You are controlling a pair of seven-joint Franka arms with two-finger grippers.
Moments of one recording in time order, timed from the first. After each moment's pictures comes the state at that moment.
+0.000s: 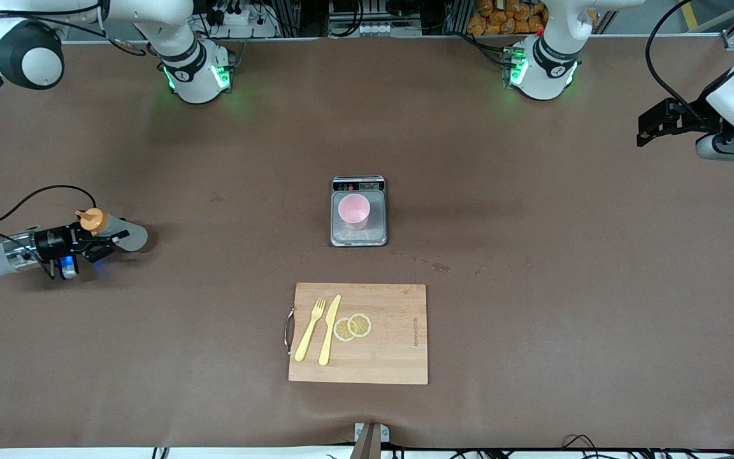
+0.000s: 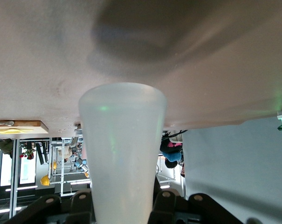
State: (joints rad) left arm -0.12 -0.05 0.02 -1.59 0.00 1.45 0.02; right arm -0.54 1.01 0.01 -1.29 0.69 1.16 0.54
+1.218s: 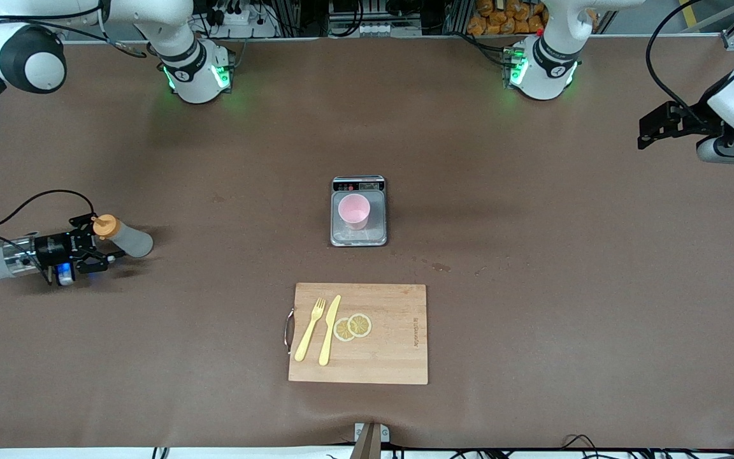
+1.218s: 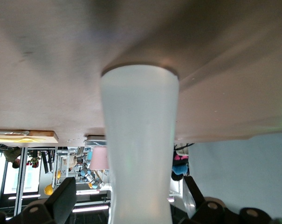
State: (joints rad) left arm -0.11 -0.05 0.02 -1.60 0.00 1.46 0.02; right arm -0.54 1.01 0.02 -1.22 0.69 1.21 0.54
